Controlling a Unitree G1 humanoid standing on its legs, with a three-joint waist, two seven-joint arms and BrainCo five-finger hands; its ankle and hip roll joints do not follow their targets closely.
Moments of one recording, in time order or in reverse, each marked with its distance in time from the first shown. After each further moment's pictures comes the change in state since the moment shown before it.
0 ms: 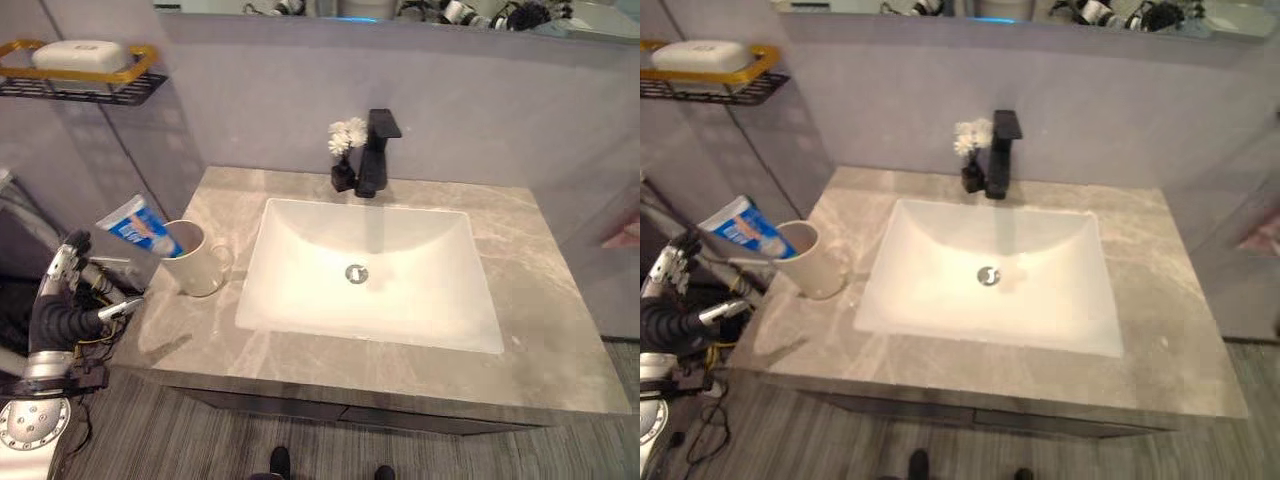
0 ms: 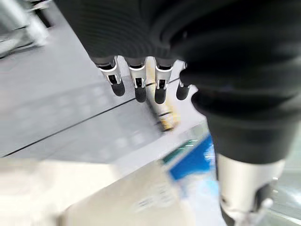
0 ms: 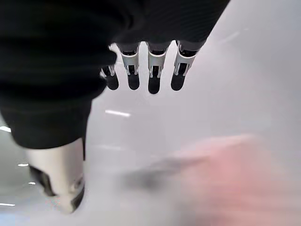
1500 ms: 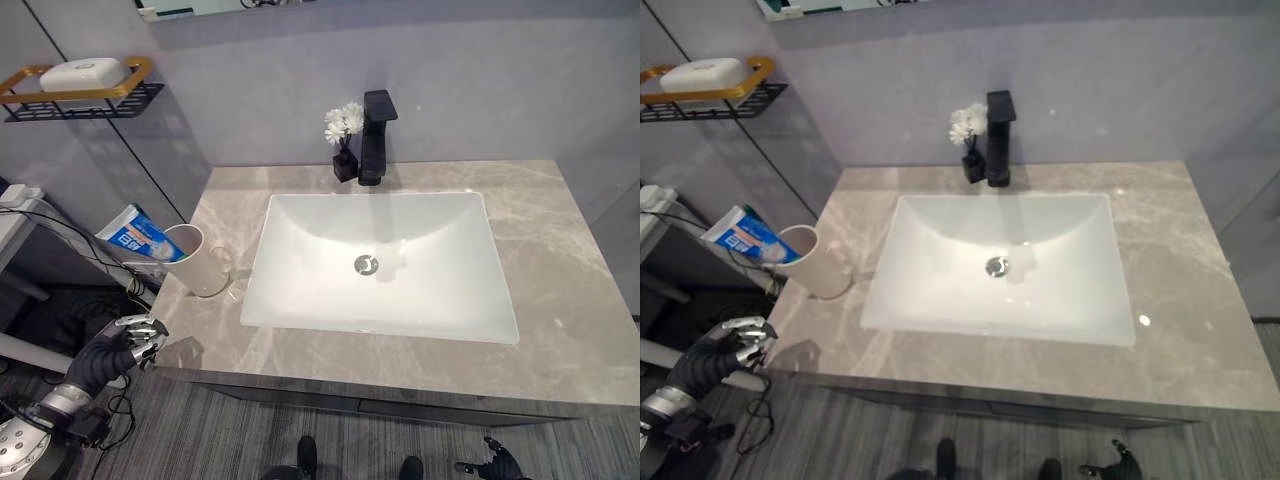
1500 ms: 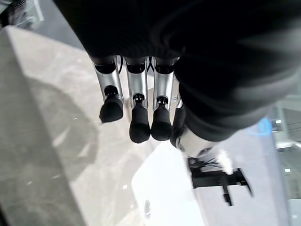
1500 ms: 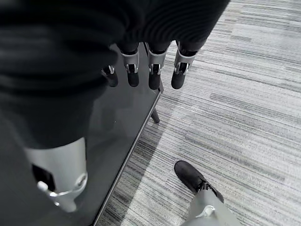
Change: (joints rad) left arm 0.190 0.303 -0.178 -0.091 -0.404 0.129 -0.361; right arm -0.042 0.377 0.782 0.599 0.083 0.009 0.417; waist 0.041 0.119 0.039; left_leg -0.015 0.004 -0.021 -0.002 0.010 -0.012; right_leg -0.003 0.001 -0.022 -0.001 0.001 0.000
